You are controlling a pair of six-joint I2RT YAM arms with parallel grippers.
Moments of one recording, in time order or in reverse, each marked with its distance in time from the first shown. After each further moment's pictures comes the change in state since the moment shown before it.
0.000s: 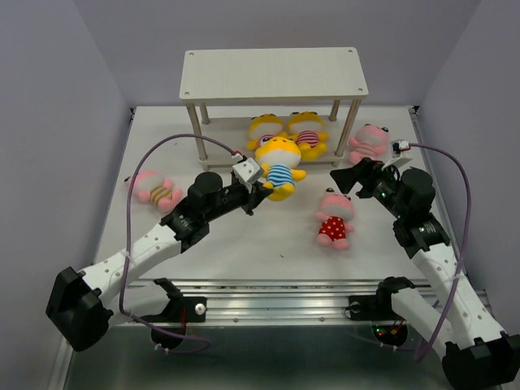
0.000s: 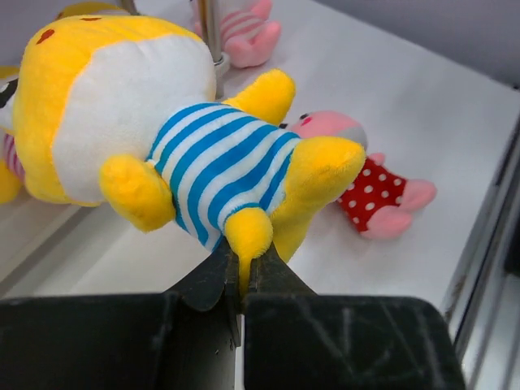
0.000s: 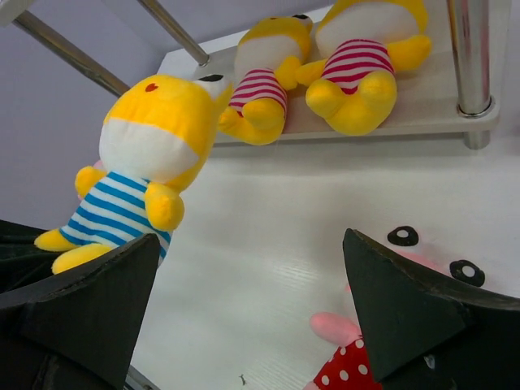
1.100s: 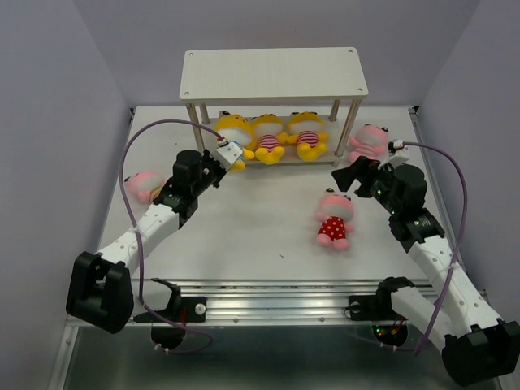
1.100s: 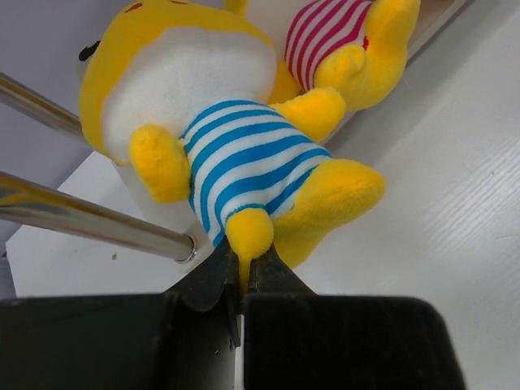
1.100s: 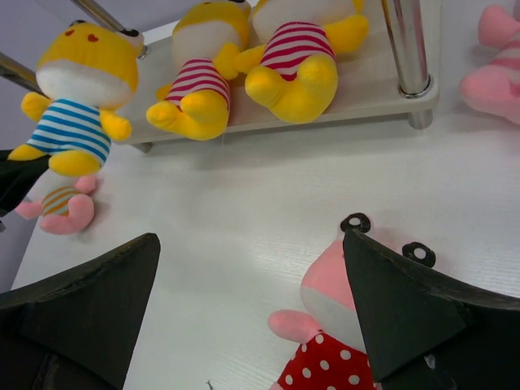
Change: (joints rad) left arm 0.338 0.144 0.032 -0.051 -0.140 0.550; right arm 0.000 0.052 0.000 -0.033 0.109 -0.045
